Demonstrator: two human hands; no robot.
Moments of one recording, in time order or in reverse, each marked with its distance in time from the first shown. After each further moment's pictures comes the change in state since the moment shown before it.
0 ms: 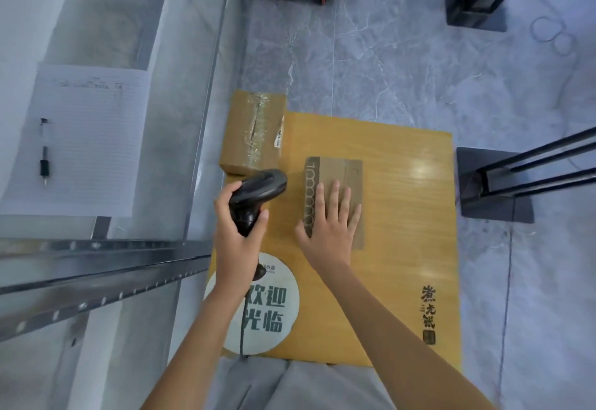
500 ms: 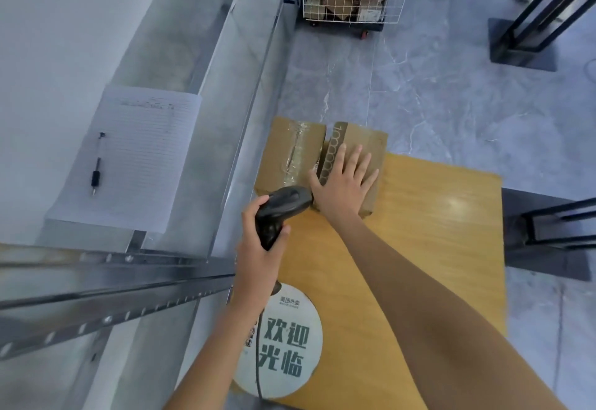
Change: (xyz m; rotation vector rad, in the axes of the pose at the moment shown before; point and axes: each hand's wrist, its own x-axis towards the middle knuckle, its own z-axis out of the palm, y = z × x) left_hand 0.030 -0.017 -0.005 0.036 0.032 -0.045; right_hand 0.145 -0.067 -0.023 0.014 0.014 0.054
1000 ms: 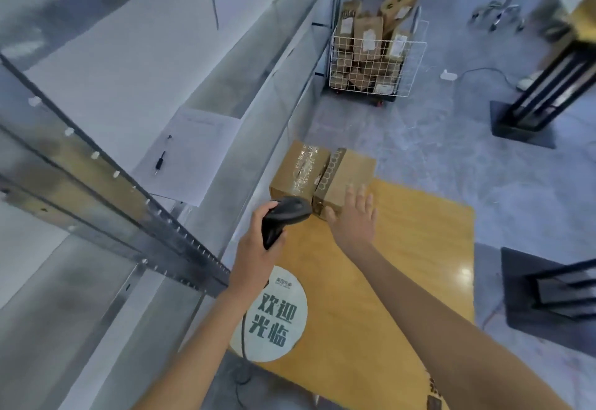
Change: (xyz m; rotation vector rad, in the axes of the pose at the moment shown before) left_hand -0.087 0.033 -0.027 0.084 0.005 0.140; right_hand -0.111 0.055 -0.065 0.143 -0.062 -0.173
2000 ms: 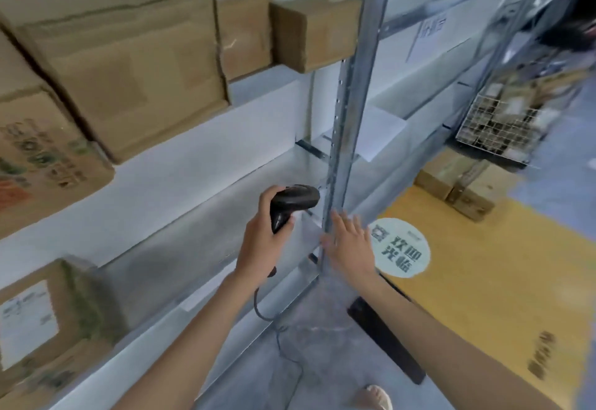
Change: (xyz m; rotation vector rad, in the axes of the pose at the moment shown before) left_hand -0.346 -0.026 -0.255 0.032 0.492 0.014; right_hand -0.386 -0.158 0.112 -0.117 -0.148 -0.694
